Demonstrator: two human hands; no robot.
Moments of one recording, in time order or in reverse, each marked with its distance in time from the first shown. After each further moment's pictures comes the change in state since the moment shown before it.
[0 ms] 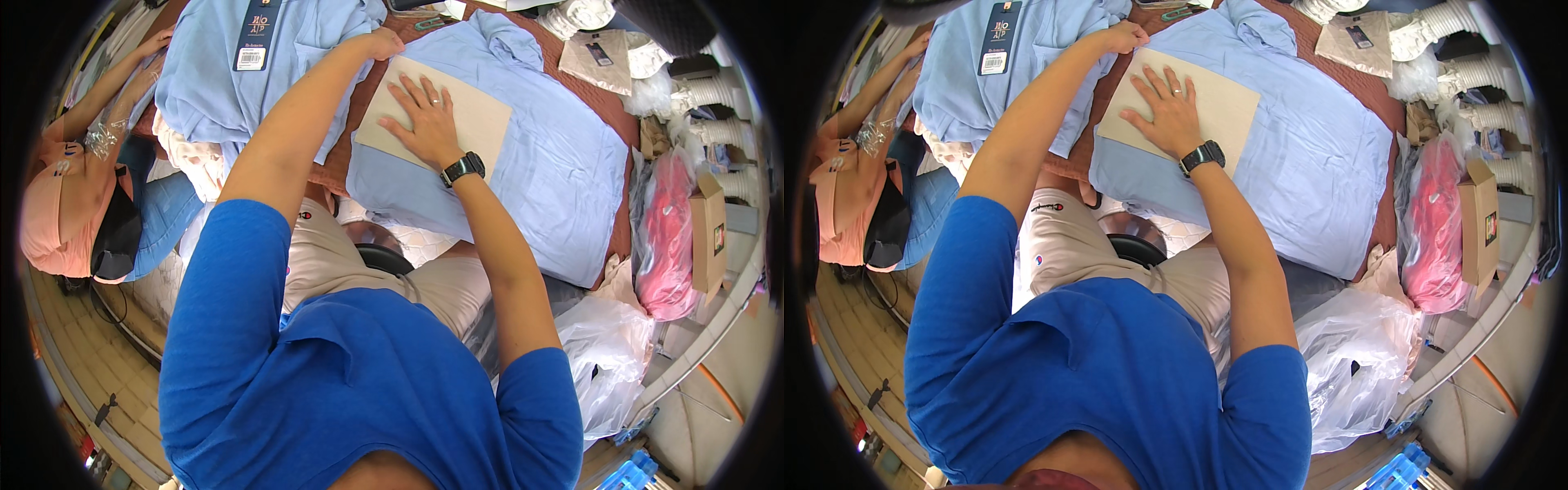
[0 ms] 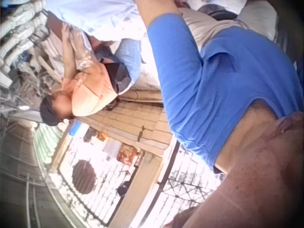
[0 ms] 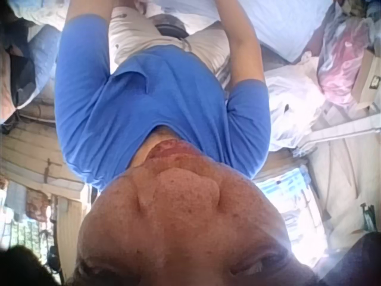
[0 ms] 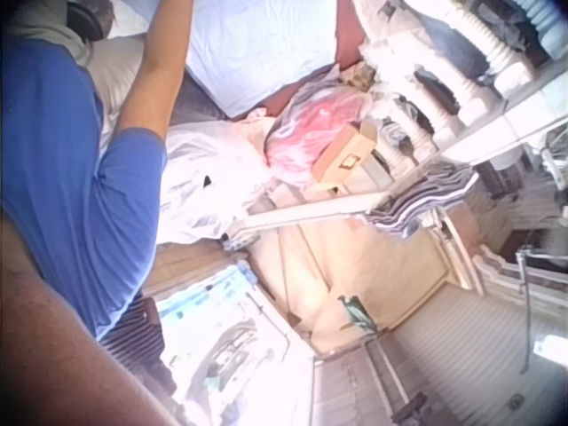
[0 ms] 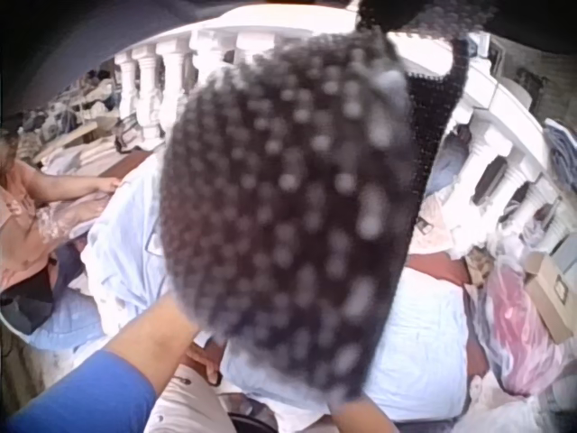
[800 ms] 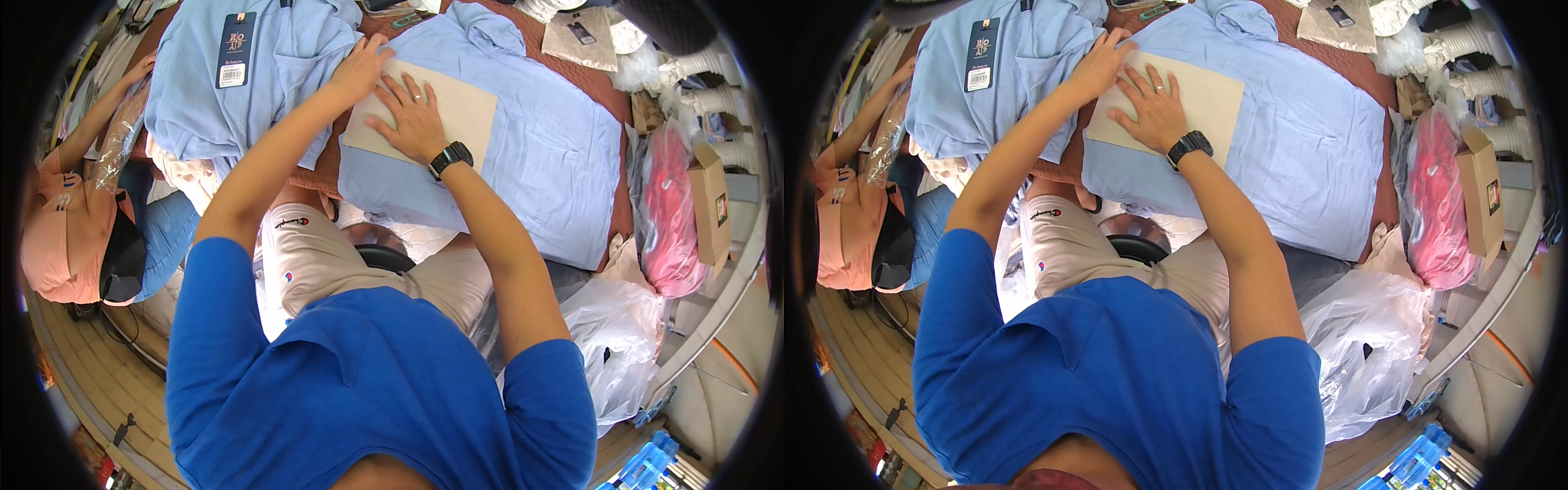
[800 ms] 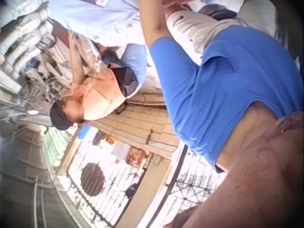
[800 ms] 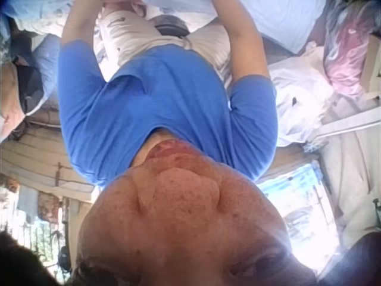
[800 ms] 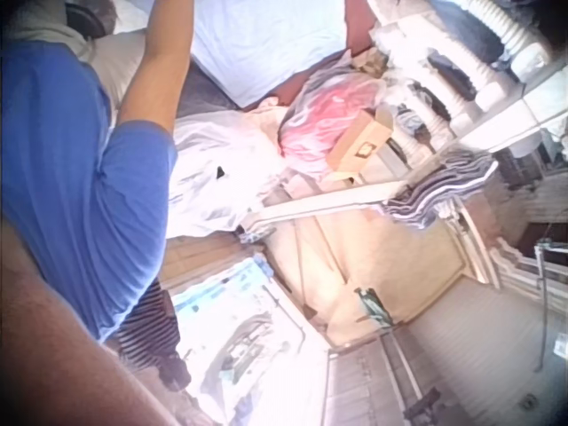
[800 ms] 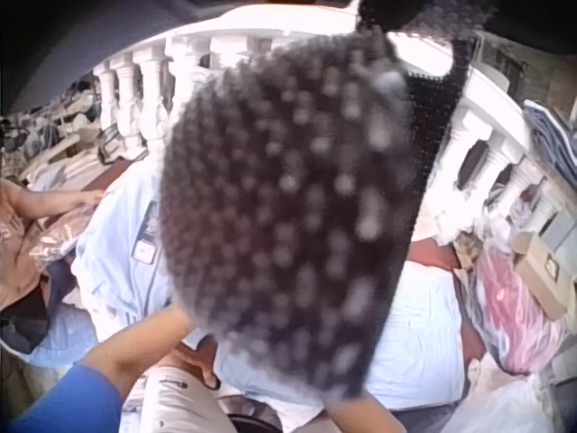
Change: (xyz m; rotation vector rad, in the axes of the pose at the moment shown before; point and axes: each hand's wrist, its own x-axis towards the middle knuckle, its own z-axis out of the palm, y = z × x) left_hand -0.118 0.045 0.026 0.429 0.407 0.578; right_hand -0.004 -0.002 -0.004 -0.068 -0.035 0.010
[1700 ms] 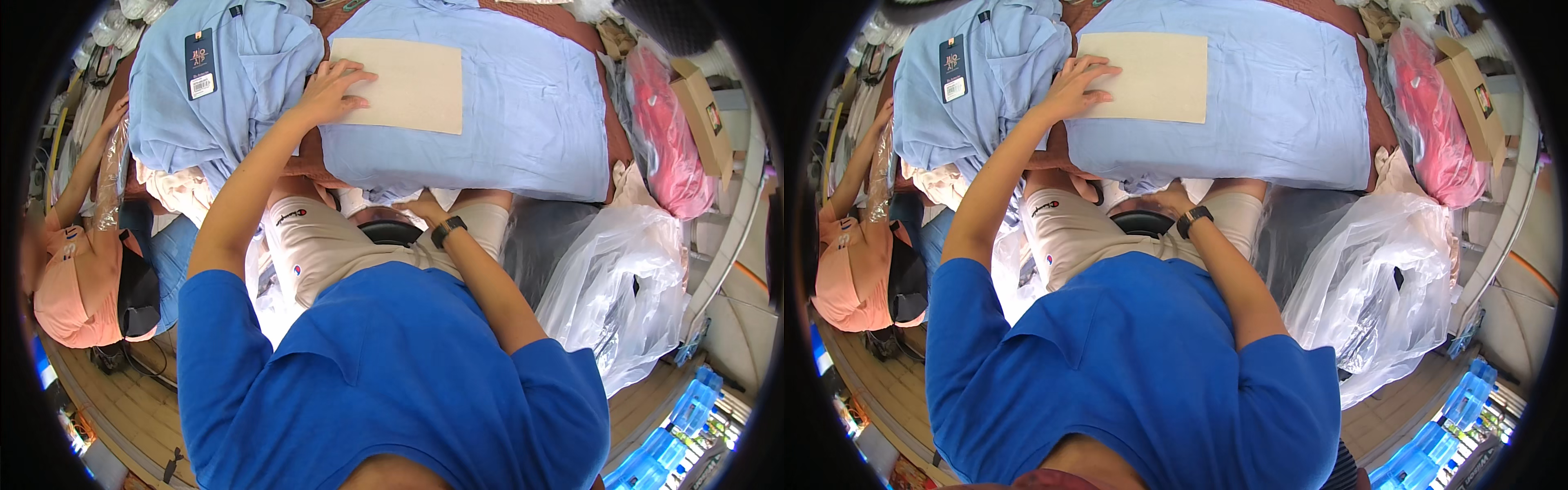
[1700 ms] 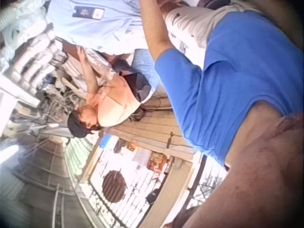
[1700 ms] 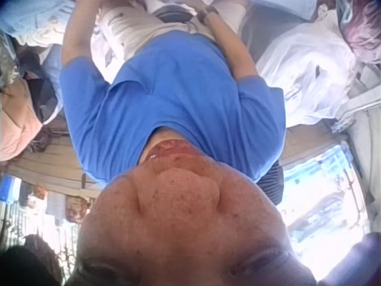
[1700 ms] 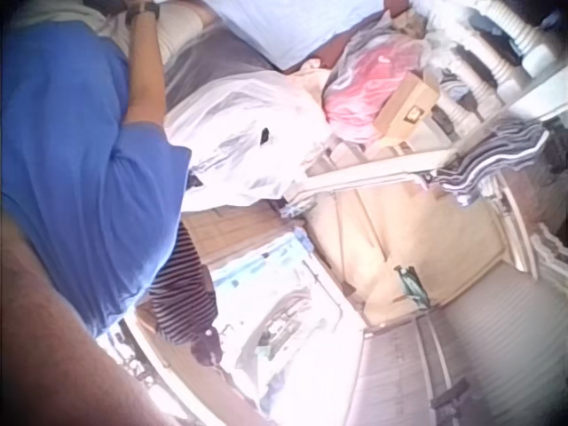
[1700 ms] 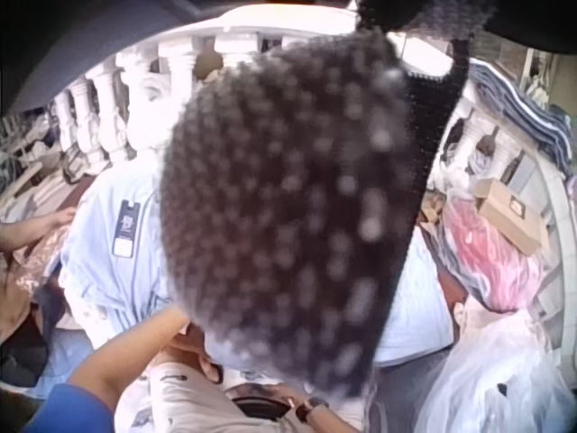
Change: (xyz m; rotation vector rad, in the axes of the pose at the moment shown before) left_hand -0.062 0.033 -0.009 -0.033 -0.250 0.052; right_hand -0.229 -0.069 0.061 1.109 -0.437 1.261
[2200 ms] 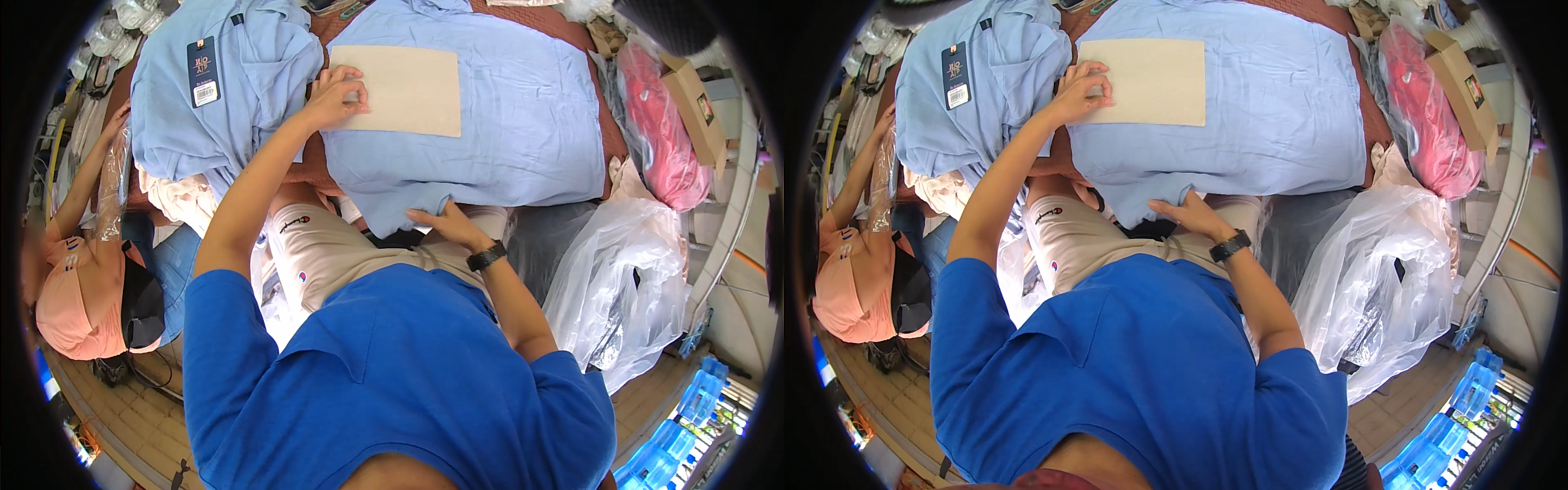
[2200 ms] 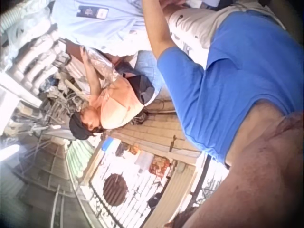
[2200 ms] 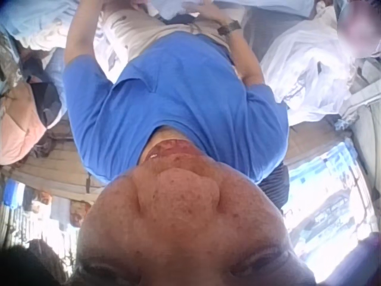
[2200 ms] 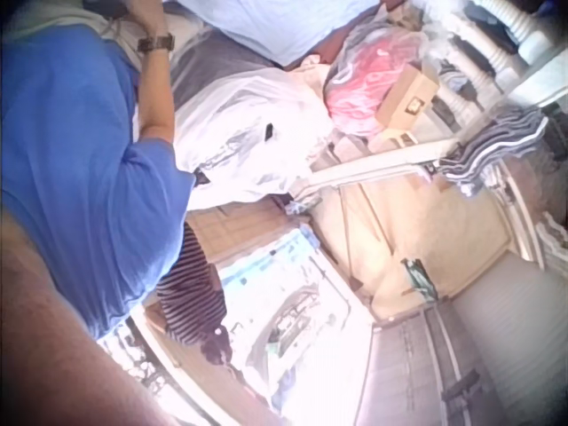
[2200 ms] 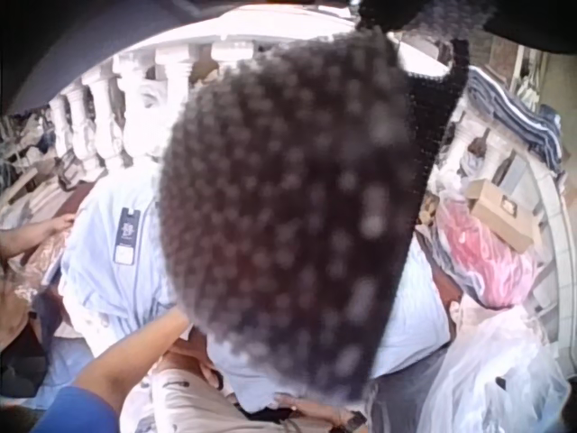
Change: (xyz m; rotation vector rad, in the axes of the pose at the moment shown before) left_hand 0.003 -0.009 0.004 -0.112 -0.097 -0.072; right_hand -0.108 -0.064 -0.029 0.057 -0.164 -0.343
